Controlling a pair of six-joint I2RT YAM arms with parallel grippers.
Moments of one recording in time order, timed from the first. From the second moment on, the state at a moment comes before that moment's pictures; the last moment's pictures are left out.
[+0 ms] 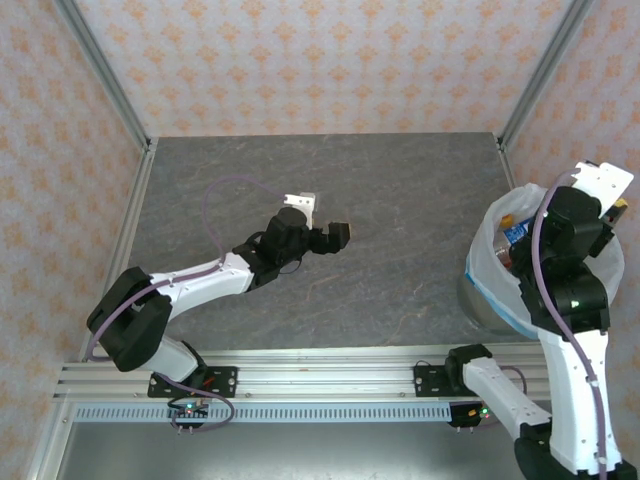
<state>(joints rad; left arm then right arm) -0.70 1.49 0.85 0.19 -0.08 -0.54 0.13 0.81 1.38 -0.70 1.08 -0.09</state>
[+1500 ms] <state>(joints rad) -0.67 1.37 0.83 0.06 -0.30 -0.57 0.22 1.13 1.51 -1.12 0.42 0.25</state>
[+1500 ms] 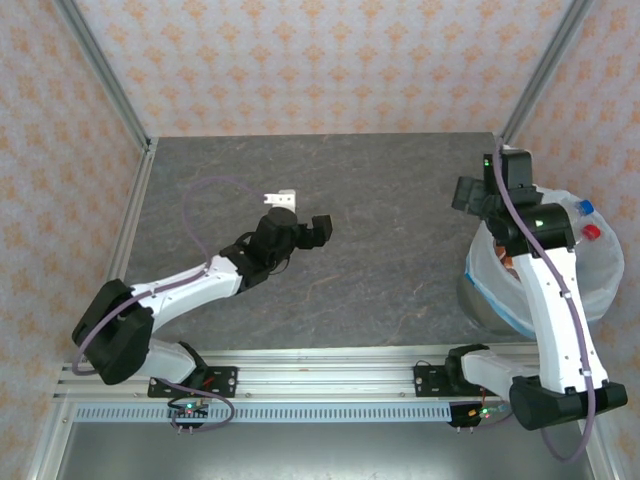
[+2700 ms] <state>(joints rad) -0.11 1.37 0.65 0.06 -0.67 -0.30 0.27 1.38 0.73 -0.11 0.25 0.11</state>
